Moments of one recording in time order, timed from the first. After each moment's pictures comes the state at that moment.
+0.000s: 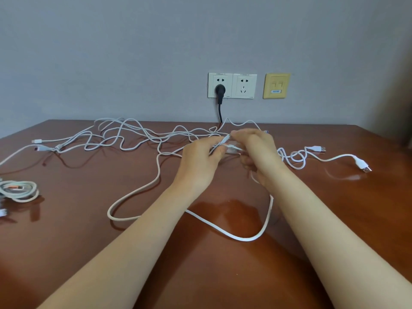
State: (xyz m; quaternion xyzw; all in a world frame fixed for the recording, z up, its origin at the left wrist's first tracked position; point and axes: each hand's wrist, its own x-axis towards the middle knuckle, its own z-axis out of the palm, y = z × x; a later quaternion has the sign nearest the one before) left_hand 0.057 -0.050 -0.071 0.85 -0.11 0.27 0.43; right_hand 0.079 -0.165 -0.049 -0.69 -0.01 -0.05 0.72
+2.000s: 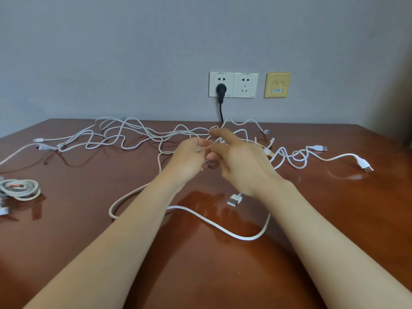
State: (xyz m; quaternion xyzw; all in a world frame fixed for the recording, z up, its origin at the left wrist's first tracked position) left_hand 0.074 -0.031 -0.073 0.78 -0.04 0.10 0.61; right_hand 0.052 -0.157 -0.052 -0.93 -0.29 -0.23 0.05
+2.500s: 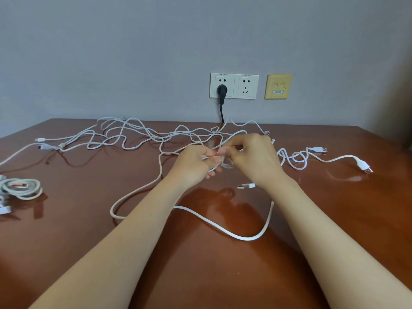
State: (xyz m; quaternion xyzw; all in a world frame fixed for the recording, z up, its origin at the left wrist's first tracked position) left_hand 0.071 -0.031 -0.080 0.81 -0.09 0.08 0.57; right_hand 0.076 -0.167 -0.058 -0.91 -0.17 -0.23 0.31
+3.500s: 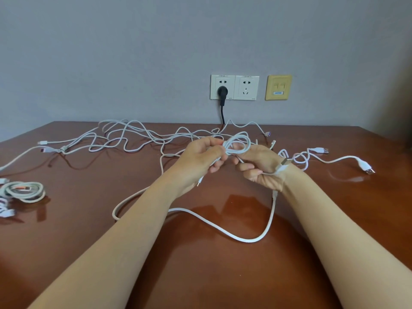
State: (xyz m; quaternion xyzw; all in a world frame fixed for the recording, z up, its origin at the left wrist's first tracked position) left_hand 0.059 -0.041 -0.063 0.68 -0.12 0.04 0.72; right_hand 0.089 -0.185 -0.061 -0.59 -0.11 0.21 0.77
